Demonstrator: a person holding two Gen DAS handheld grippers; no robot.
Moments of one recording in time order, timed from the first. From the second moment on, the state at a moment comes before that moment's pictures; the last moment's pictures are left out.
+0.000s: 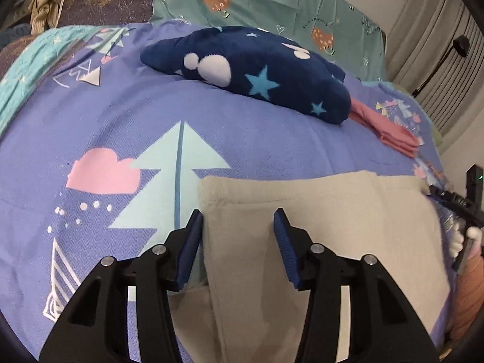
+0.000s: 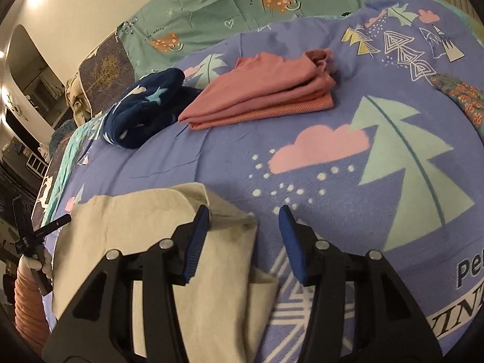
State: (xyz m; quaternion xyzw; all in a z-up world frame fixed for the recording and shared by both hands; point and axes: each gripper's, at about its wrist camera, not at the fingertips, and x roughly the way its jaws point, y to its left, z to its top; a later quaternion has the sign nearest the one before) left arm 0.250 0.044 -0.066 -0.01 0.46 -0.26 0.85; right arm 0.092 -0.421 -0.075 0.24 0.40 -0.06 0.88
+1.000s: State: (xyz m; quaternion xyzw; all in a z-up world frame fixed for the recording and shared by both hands) left arm -0.081 -0.302 -0.052 0.20 0.43 -0.46 0.75; right arm -0.161 -0.479 -0.122 0.36 0.28 -0.10 0.88
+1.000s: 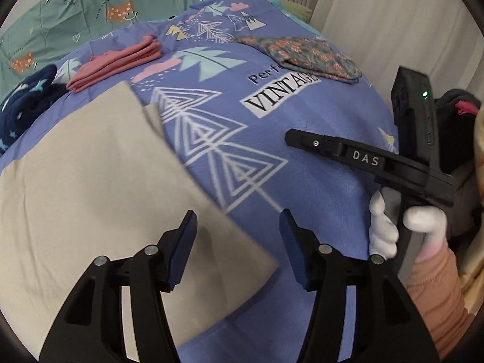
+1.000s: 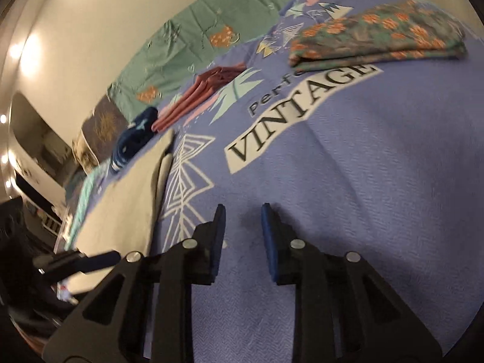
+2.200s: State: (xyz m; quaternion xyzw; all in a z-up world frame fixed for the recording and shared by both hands) left arm -0.052 -0.237 -0.070 0.14 0.49 -0.43 0.74; right arm -0.021 -0.423 -0.090 0.25 0.42 0.03 0.87
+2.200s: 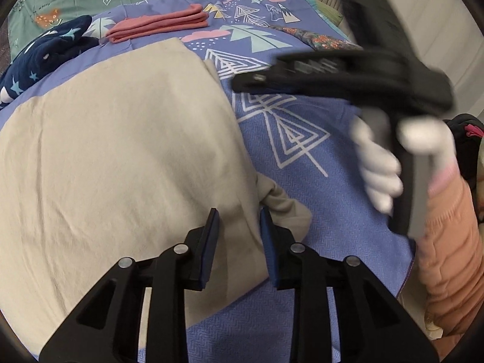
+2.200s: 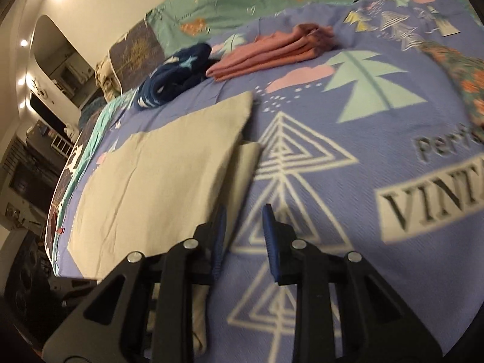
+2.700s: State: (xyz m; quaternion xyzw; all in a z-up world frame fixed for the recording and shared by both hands) left arm -0.059 -0.246 -0.076 0.11 0.49 -0.52 0.69; right arm 0.032 -0.441 -0.098 0.28 0.42 -0.01 0.86
